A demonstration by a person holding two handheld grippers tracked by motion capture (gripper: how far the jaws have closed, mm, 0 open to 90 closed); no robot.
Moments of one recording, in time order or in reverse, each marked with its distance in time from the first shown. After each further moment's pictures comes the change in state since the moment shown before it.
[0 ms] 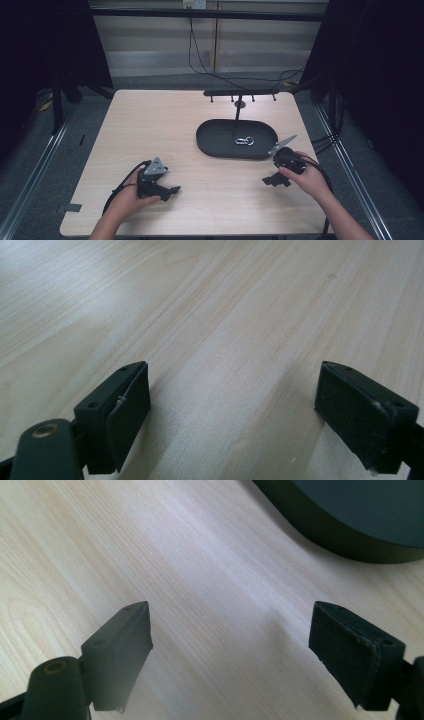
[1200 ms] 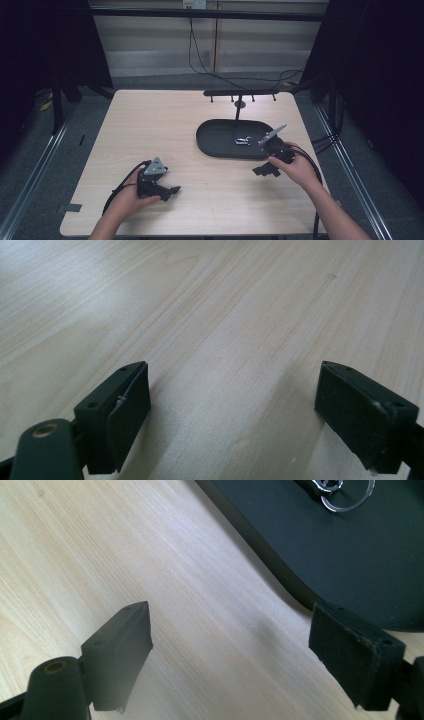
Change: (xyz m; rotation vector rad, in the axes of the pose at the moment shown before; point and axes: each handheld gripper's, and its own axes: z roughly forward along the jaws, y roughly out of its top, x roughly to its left) left arm 0.000 0.000 0.000 0.000 0.000 0.000; right arm 0.001 0.038 0.002 -0.026 0.003 -0.005
